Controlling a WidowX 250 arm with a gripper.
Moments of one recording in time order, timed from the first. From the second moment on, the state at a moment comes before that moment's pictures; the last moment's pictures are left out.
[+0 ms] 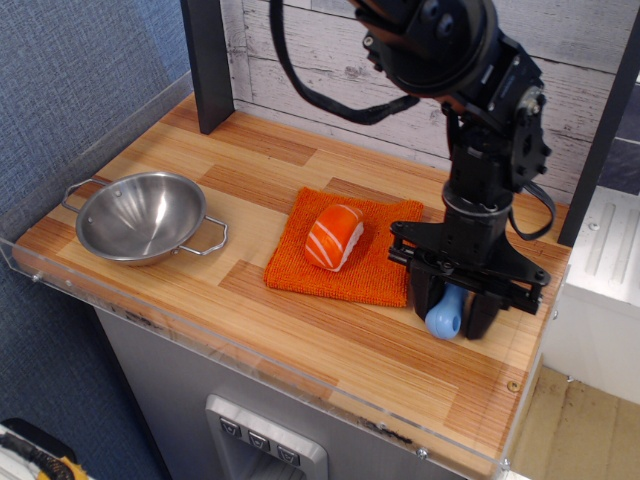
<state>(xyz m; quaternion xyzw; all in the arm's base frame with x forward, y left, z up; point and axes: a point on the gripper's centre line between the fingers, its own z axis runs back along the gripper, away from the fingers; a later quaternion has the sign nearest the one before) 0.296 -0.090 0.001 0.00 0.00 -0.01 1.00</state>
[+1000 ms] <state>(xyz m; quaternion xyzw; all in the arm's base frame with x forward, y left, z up) 0.311 -0.053 0.056 -0.02 0.00 -0.02 1.00</state>
